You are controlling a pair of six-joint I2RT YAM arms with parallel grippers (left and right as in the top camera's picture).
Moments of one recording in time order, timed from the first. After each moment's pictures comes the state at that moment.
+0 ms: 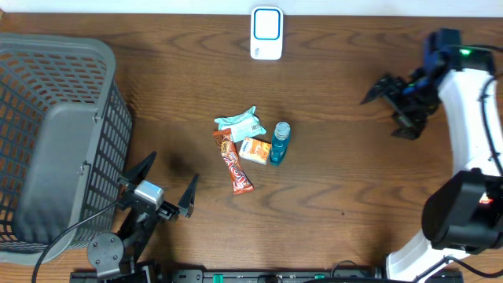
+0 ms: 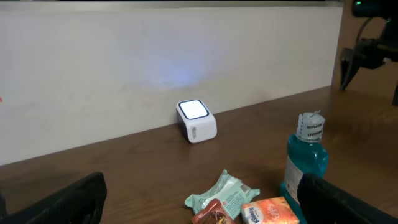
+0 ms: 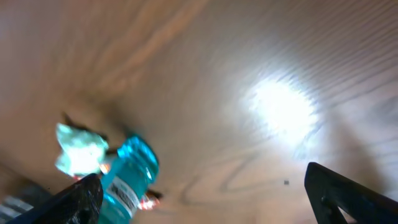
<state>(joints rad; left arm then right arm) 0.22 0.01 0.08 0.03 0.71 -0.02 -0.11 1.84 1.67 -1.34 -0.30 0.61</state>
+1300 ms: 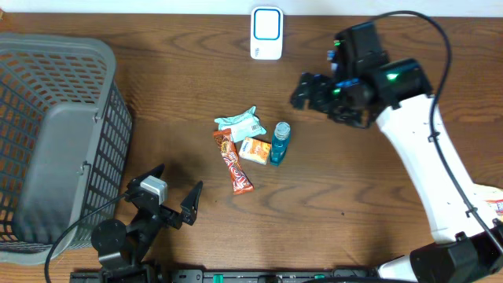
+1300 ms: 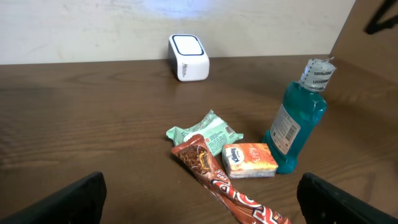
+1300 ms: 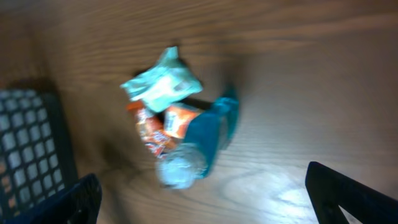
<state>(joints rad) 0.22 0.01 0.09 -0.28 0.71 -0.02 0.37 1.65 1.68 -1.16 -0.21 0.61</state>
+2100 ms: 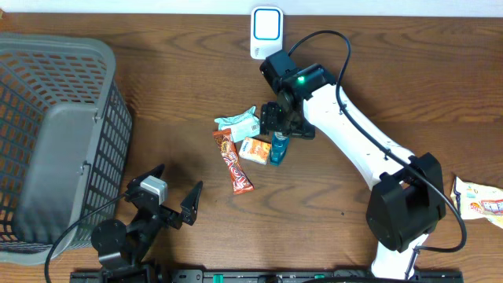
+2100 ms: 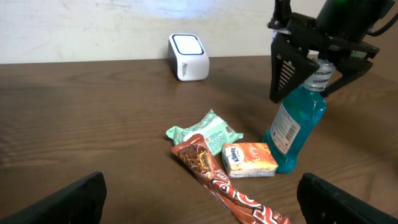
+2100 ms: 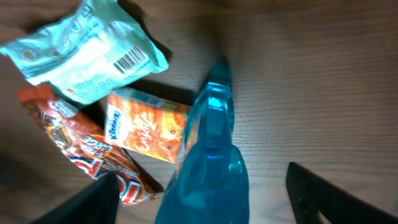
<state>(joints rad) 0.22 0.01 0.09 -0.29 0.71 -0.02 0.56 1.96 1.68 -1.16 -0.05 0.64</state>
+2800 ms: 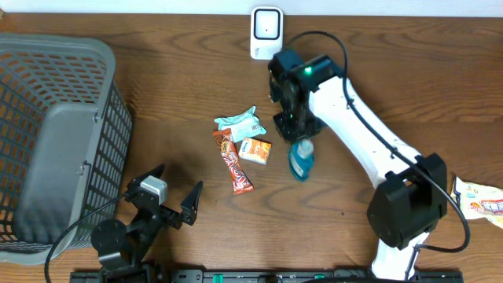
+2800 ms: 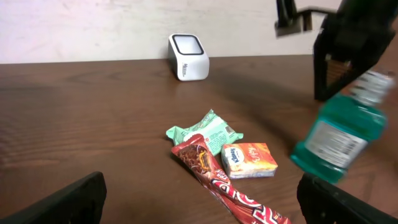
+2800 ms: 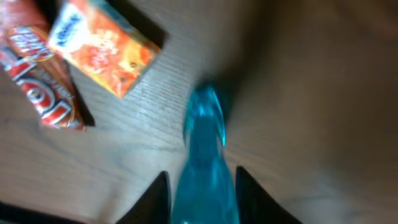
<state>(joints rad) 0.22 0.01 0.09 -0.29 0.71 -0.02 0.53 1.97 1.78 -1.38 -0.04 0.07</state>
